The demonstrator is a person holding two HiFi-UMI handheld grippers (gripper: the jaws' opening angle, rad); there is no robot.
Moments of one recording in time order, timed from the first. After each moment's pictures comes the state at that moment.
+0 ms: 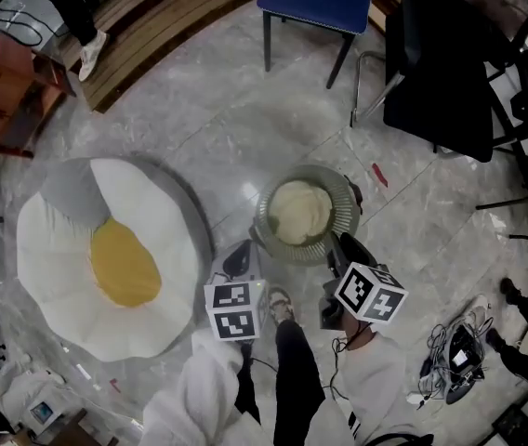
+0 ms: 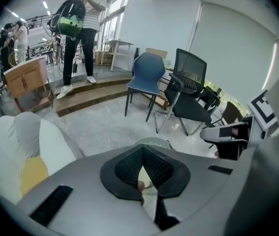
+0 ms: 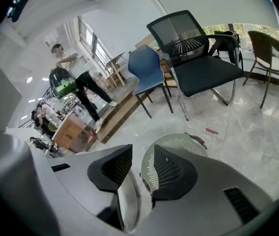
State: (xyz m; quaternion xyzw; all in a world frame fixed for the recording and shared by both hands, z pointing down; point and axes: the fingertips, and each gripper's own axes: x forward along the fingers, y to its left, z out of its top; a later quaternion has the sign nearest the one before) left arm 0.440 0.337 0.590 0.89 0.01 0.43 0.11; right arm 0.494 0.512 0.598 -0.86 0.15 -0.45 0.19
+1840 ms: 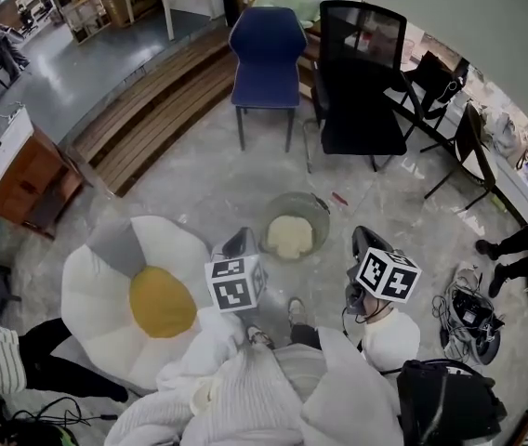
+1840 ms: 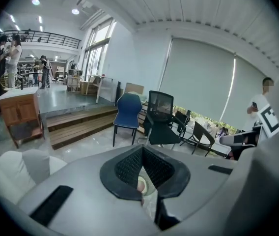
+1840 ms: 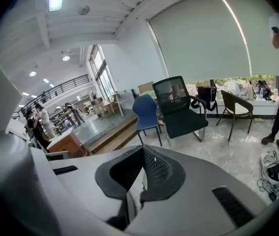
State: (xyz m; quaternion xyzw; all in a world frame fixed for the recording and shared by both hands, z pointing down) left arm 0.315 0.297 0.304 0.95 0.11 0.28 0.09; right arm 0.309 0.557 0.291 -0.95 0.06 -0.29 0.14
